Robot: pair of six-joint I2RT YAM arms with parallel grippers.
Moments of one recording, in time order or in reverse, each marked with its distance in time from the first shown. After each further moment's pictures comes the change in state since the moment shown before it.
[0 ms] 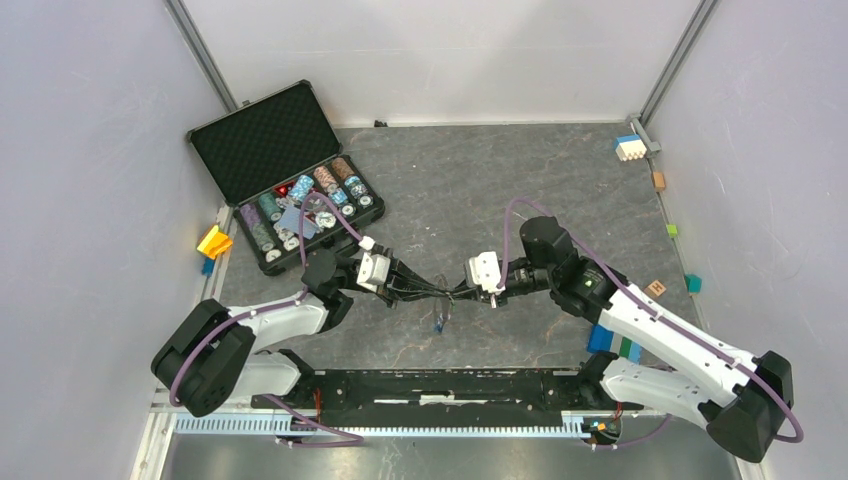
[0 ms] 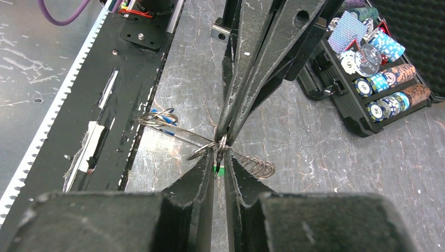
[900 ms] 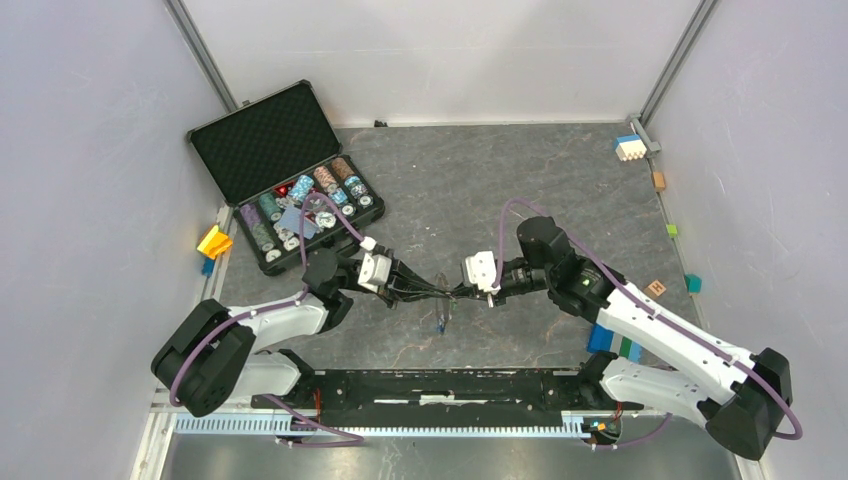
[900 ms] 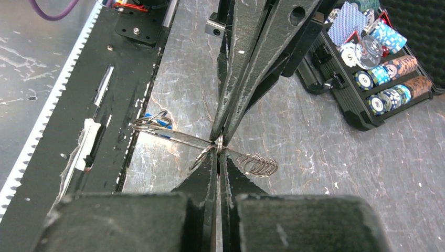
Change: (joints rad) left arm 0.000 0.000 -0.003 -0.008 0.004 -0.002; right arm 0.000 0.015 0.000 0.009 0.023 0.006
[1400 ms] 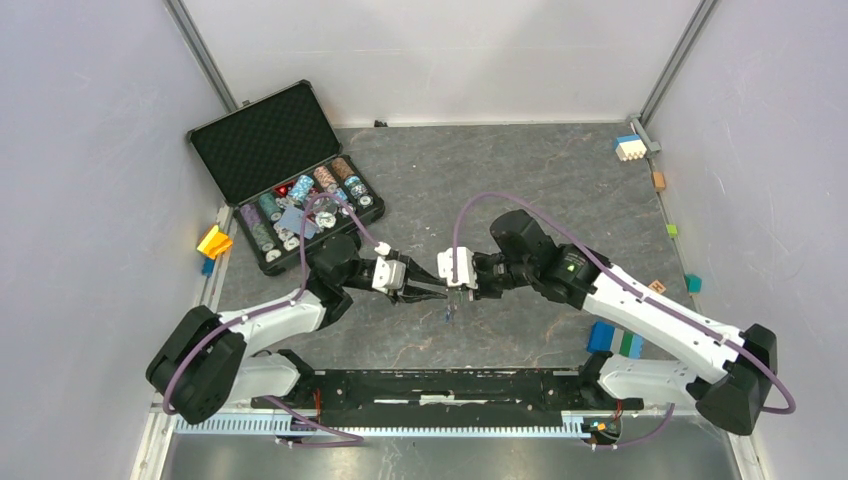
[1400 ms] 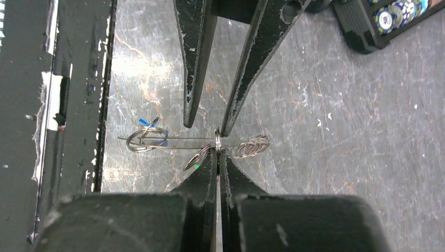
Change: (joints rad) left arm 0.007 -0.040 0.046 -0.420 -0.024 0.378; right arm 0.085 0.117 0.182 -0.286 0.323 -0.052
